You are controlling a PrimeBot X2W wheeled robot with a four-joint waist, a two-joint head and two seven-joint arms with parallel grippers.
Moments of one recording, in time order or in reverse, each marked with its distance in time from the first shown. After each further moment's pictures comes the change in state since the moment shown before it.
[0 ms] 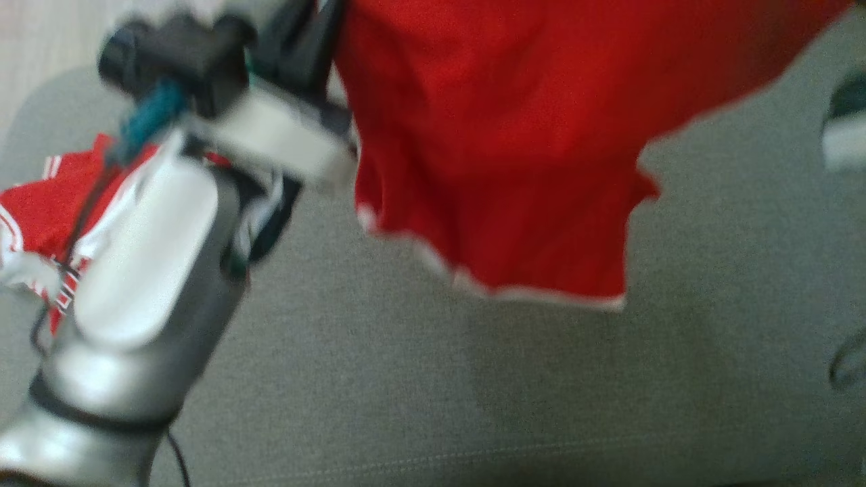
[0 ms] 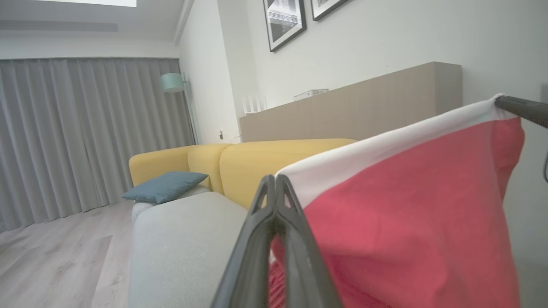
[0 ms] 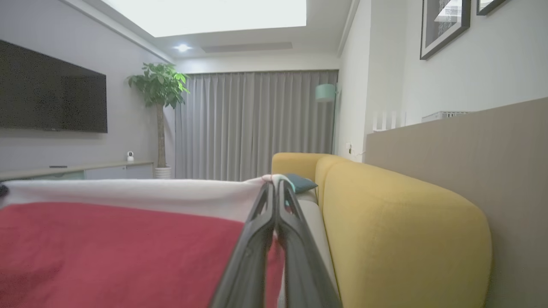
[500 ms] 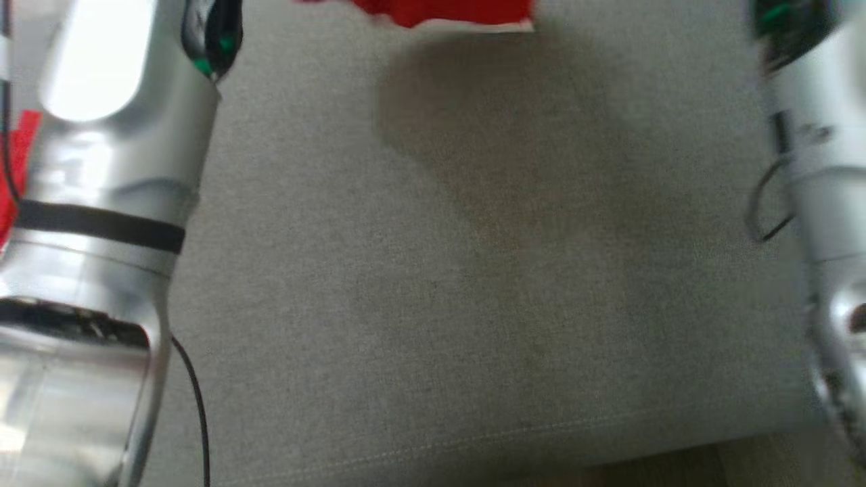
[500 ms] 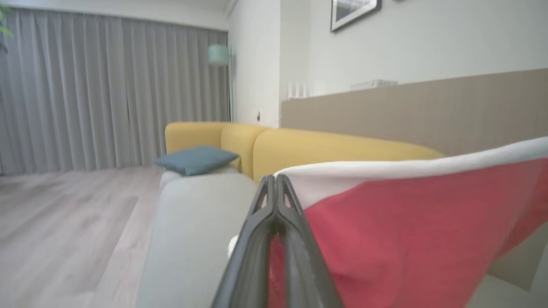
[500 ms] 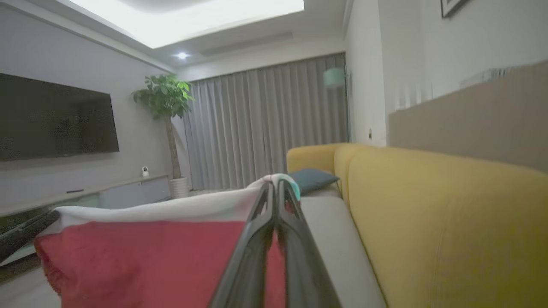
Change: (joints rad) left arm -0.511 -0.179 0.130 0.813 -0.007 -0.113 -0.205; right arm -0.663 0.109 0.314 0.839 0.123 0.000 -0.343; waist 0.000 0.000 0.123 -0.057
